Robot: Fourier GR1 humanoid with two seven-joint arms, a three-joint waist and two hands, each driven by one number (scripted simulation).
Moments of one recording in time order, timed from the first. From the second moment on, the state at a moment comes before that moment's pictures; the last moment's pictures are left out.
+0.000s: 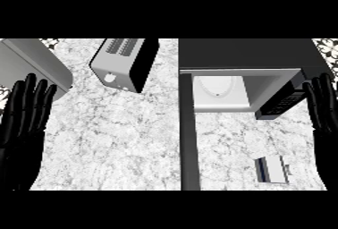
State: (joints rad) left arm 0.02 0.10 -0.01 -2.10 -0.01 -0.02 0.00; right arm 0.01 -0.12 0.00 -2.10 0.01 -0.01 -0.04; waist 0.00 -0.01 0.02
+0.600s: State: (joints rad) left arm 0.09 0.06 0.03 -2.12 0.07 -0.03 0.04; right arm 0.35 -0.20 0.07 -2.34 -0.20 0.27 -0.08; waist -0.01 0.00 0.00
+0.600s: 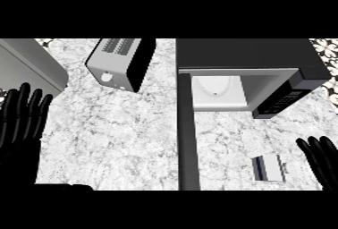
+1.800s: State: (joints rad) left arm 0.46 0.08 0.22 -2.36 0.34 -0.26 0.03; right arm 0.54 -0.12 -0.08 -2.17 -0.09 0.41 -0.27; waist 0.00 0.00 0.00
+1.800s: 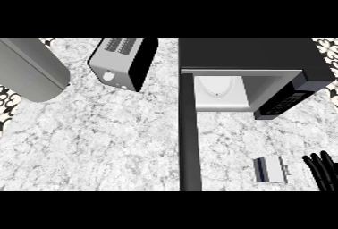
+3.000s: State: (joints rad) left arm 0.49 0.07 0.40 -2.33 0.45 -0.40 0.04; right arm 0.27 -0.18 -0.27 -1.34 0.10 0.38 -0.72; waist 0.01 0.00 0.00
